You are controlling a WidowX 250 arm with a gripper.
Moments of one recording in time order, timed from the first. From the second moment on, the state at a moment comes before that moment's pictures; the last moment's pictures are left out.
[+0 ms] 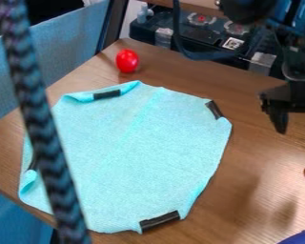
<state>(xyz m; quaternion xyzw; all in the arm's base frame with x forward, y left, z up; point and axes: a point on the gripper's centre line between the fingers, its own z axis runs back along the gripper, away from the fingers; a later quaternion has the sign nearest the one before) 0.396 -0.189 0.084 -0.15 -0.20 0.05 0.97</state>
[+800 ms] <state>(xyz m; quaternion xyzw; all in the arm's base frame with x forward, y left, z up) 0.411 -0.249 0.063 -0.12 -0.21 -0.02 0.97</state>
